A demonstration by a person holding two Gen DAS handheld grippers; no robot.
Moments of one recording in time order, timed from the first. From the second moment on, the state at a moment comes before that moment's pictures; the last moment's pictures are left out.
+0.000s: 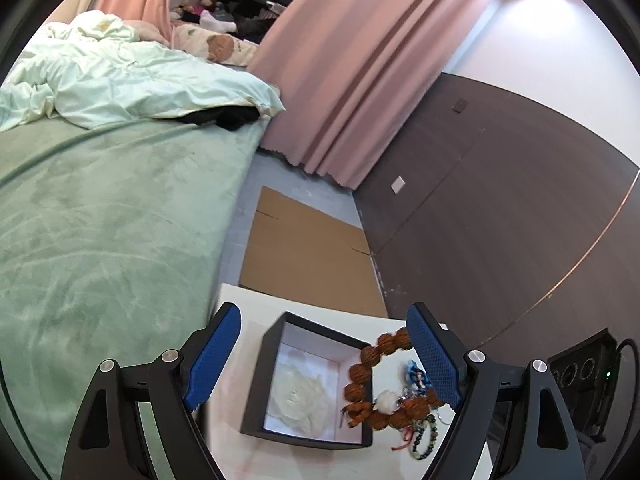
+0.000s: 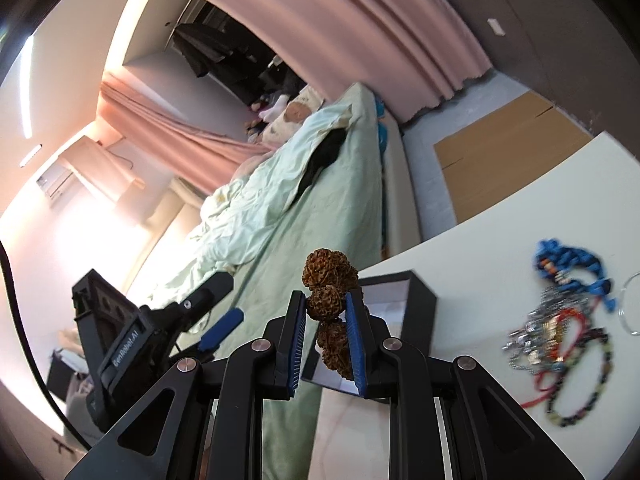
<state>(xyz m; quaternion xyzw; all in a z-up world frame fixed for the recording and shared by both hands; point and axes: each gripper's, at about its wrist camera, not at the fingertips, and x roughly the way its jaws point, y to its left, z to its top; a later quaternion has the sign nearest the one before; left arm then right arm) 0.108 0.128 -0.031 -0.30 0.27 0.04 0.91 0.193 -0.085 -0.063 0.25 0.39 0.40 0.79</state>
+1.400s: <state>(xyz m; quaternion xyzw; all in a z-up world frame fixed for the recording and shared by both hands) 0.095 0.036 -0.032 -0.21 0.30 -0.02 0.93 0.180 -0.205 -0.068 0.21 0.44 0.24 0.84</state>
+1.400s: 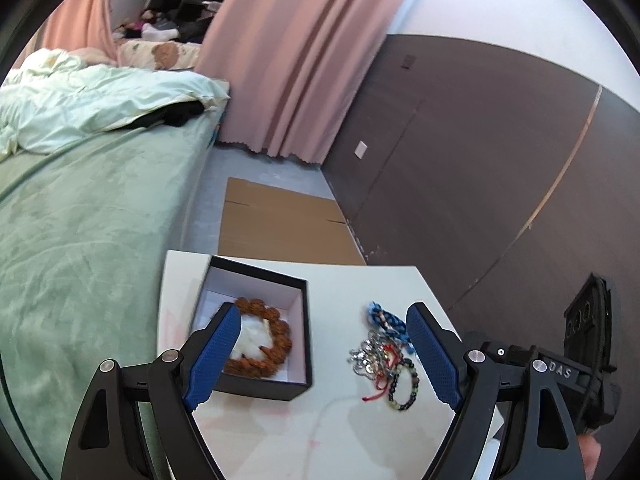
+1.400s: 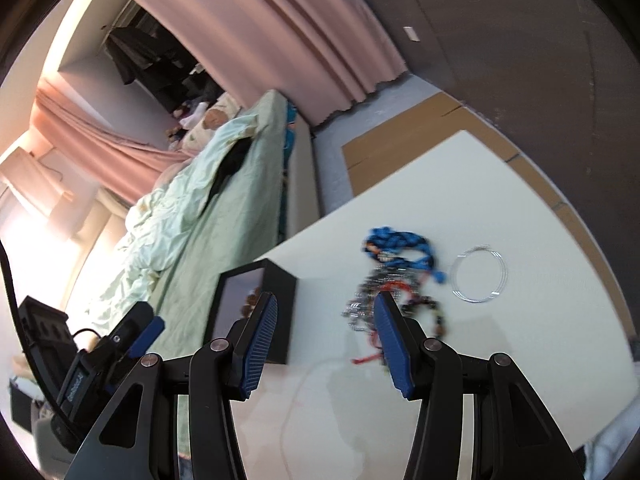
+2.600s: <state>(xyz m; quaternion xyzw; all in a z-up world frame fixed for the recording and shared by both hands) 0.180 -0.082 -0.113 -0.12 0.43 -0.06 0.89 0.201 -0.284 -0.098 0.28 0.50 0.14 0.81</state>
